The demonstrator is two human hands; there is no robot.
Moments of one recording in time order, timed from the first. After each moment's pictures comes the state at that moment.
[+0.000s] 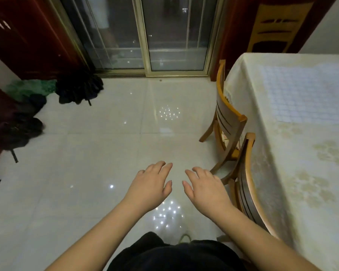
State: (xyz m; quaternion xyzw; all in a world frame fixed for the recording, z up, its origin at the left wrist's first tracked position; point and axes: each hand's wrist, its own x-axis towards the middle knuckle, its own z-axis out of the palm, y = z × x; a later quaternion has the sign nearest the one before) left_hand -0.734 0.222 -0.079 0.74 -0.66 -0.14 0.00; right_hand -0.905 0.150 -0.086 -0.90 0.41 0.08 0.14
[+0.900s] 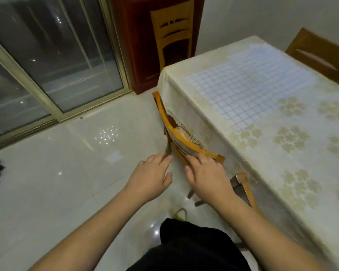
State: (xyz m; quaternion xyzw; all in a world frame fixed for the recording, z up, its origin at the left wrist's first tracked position) left_hand -0.649 -0.152 -0.082 0.50 -0.86 -0.12 -0.03; right_hand -0.827 -0.114 -0.072 -0.72 0.69 0.00 0.10
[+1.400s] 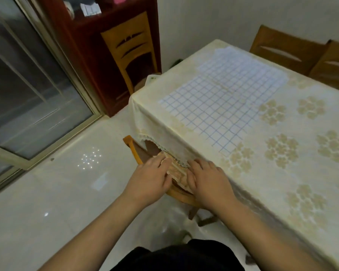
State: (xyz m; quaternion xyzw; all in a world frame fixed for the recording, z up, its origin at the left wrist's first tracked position) left_hand -0.716 -0.344 -0.069 0.39 -0.91 -0.11 -0.01; right_hand -0.881 -0.260 -0.071 -0.62 0.78 -0.02 0.10
